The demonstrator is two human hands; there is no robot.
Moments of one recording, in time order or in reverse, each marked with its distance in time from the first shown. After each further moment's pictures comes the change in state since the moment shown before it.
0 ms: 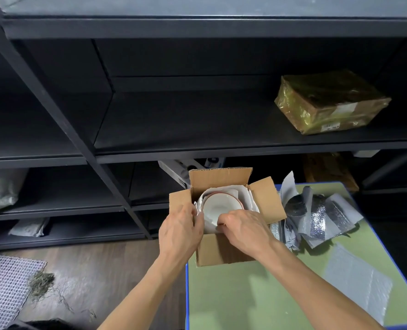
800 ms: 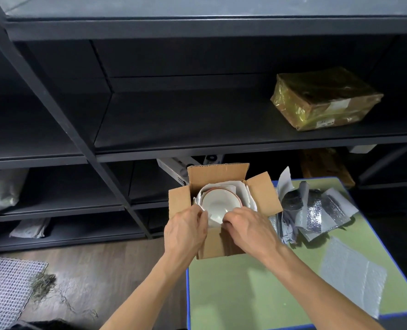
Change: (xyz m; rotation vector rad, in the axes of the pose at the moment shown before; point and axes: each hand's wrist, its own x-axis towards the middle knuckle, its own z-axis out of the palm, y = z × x) left_hand -0.016 0.015 -0.010 0.014 -0.077 0.056; right_hand -0.027 -0.007 -0.008 0.024 0.074 0.077
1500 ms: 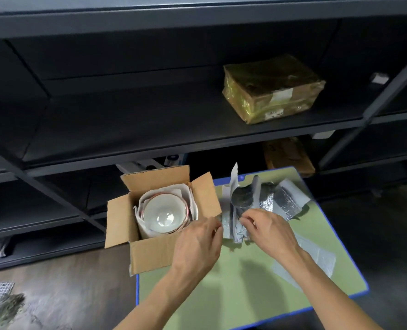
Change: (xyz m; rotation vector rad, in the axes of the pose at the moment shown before) left_hand -0.025 0.127 0.074 -0.134 -0.105 0.386; right_hand -0.076 0.156 -0.028 0.169 -0.074 0.456
